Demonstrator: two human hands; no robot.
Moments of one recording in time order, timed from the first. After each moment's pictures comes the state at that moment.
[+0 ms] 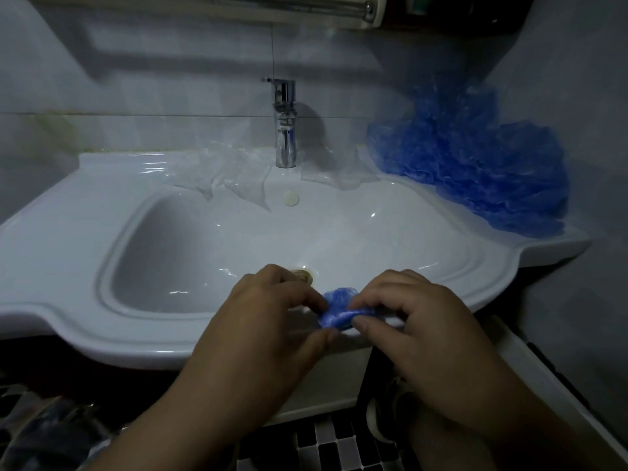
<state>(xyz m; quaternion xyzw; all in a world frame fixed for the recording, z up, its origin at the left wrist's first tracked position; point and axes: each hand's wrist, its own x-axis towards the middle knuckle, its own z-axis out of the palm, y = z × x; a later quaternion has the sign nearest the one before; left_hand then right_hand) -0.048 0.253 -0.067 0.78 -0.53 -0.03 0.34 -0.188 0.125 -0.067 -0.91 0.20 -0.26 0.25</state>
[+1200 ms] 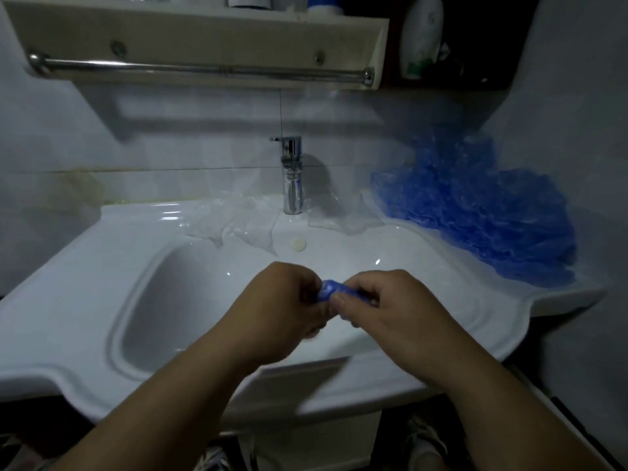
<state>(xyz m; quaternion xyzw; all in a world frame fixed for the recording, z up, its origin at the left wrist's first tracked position) -0.004 0.191 -0.027 0.79 -0.49 -0.13 0.34 -0.140 0.090 -0.032 -0.89 0.23 -0.23 0.33</state>
